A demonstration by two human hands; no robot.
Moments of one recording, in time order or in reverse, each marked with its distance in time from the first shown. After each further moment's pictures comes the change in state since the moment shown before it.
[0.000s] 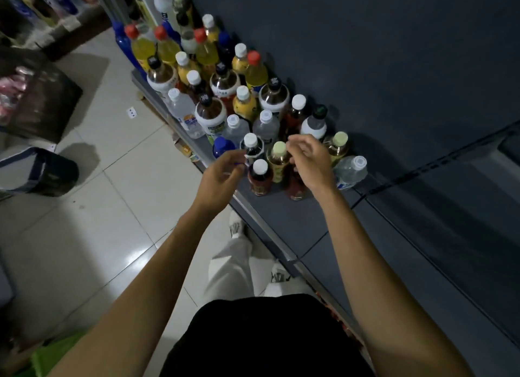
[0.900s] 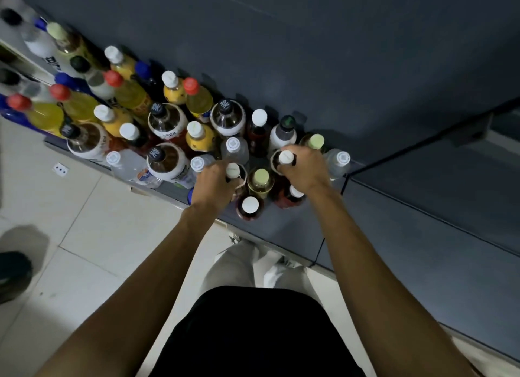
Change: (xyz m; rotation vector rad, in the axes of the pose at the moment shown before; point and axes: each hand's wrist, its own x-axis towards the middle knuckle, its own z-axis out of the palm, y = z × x) left_hand 0.135 -0.007 0.014 0.548 -0.295 0.136; right_hand 0.052 0.007 0.001 -0.654 0.228 0.178
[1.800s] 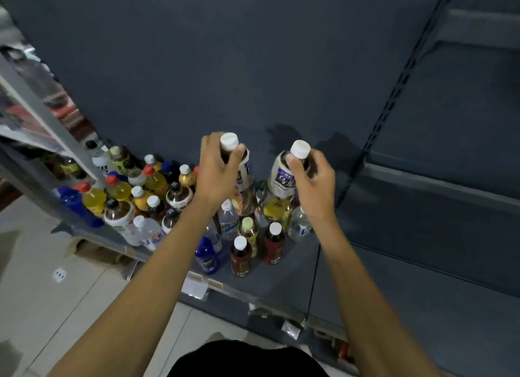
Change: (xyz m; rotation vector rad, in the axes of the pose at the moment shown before) left_hand -0.098 0.127 -0.120 -0.471 0.472 0.531; right_hand -0.142 -0.048 -0.114 0.872 0.631 -0.346
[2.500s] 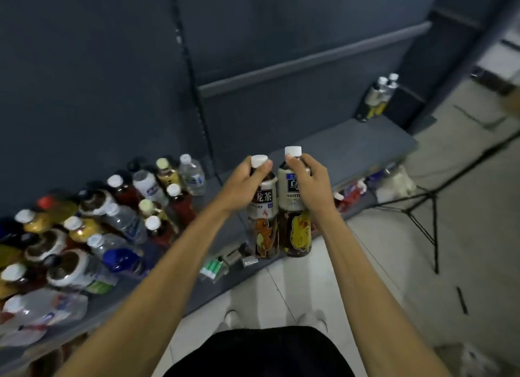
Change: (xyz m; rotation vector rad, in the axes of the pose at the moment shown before) left_hand -0.183 0.061 0.079 -0.325 -1.272 -0.011; right_hand -0.239 -0.019 -0.123 -0.149 0.655 0.320
